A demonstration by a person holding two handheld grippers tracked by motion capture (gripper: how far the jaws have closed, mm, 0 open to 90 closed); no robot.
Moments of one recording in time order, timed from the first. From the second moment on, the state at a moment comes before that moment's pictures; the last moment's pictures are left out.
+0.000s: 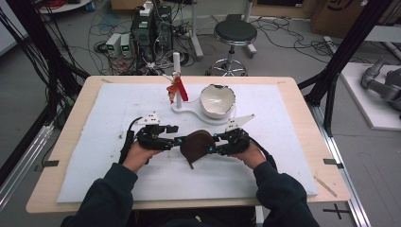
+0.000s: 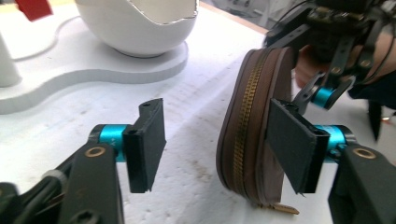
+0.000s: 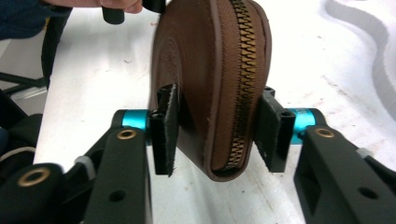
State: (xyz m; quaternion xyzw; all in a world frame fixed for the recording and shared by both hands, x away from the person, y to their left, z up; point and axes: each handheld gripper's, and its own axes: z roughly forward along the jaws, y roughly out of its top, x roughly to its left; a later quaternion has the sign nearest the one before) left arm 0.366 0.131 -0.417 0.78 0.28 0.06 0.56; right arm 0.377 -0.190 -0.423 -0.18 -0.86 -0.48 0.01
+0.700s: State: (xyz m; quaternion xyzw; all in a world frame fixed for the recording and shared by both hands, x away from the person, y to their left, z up) left arm 0.368 0.216 -0.400 0.69 0.38 0.17 0.59; right arm 0.378 -0.229 -0.386 -0.22 -0.81 -0.54 -0.08
